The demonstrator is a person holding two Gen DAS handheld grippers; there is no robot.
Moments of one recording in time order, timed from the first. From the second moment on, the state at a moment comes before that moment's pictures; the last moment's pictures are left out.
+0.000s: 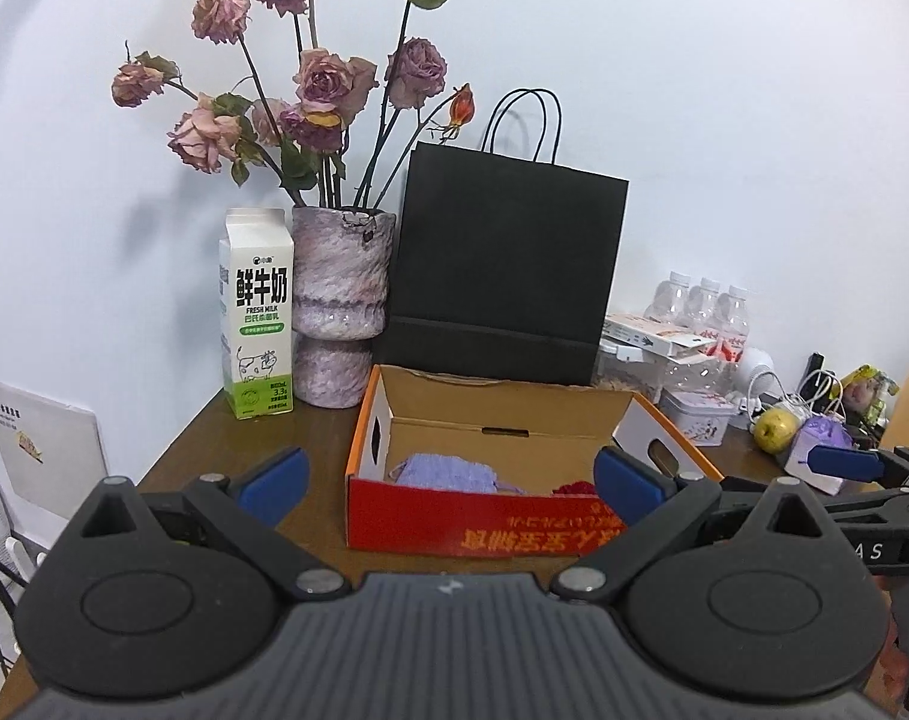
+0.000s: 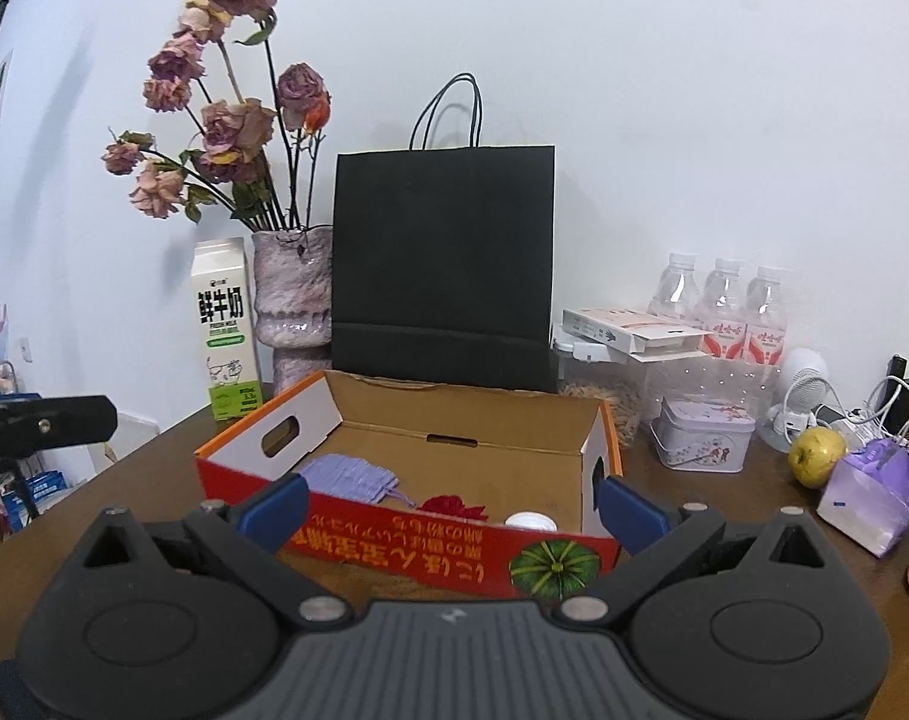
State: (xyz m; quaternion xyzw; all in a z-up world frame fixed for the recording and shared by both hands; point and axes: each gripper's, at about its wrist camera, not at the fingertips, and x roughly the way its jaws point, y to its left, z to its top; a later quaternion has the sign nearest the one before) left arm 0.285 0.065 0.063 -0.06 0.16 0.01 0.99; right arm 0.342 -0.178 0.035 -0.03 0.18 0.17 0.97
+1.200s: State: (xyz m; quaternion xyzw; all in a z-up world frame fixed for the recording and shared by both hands) left arm 0.174 0.030 0.028 -0.05 0.18 0.00 0.98; right arm 0.227 -0.288 -0.020 -0.06 0.23 0.14 0.96
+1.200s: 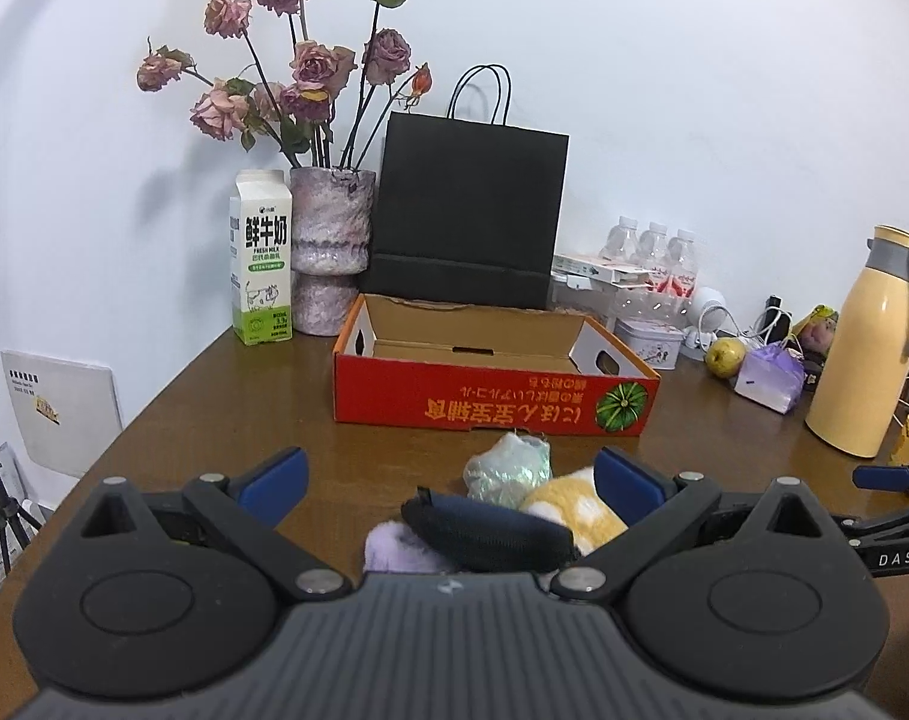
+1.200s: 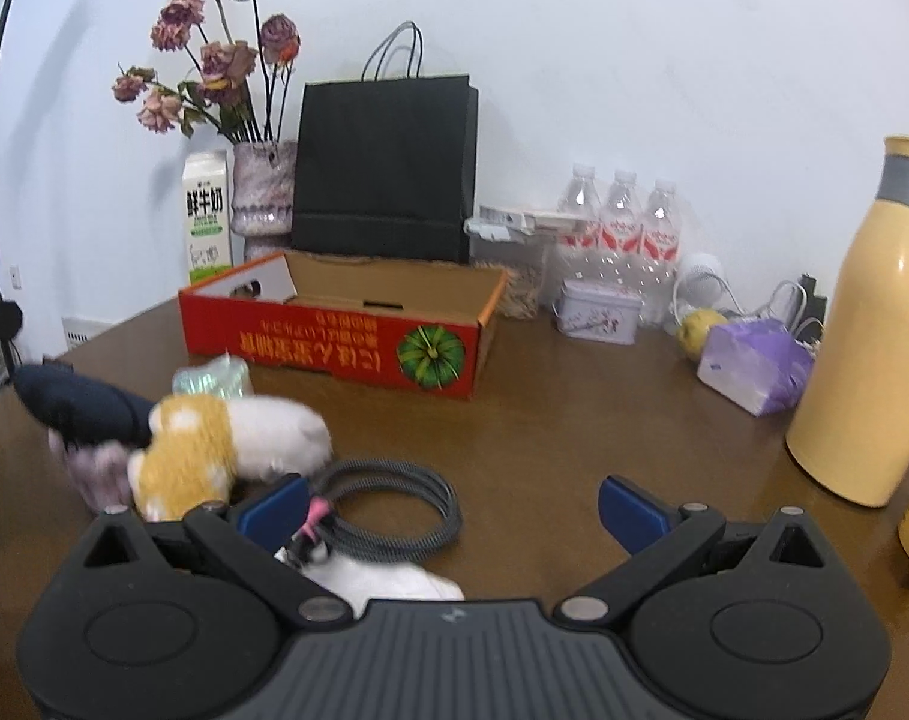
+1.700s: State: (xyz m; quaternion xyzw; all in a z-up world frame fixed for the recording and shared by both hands) left arm 0.156 0.033 -0.007 -0.05 0.21 0.01 0.98; right arm 0.215 -0.330 -0.058 -0.07 0.28 0.13 0.95
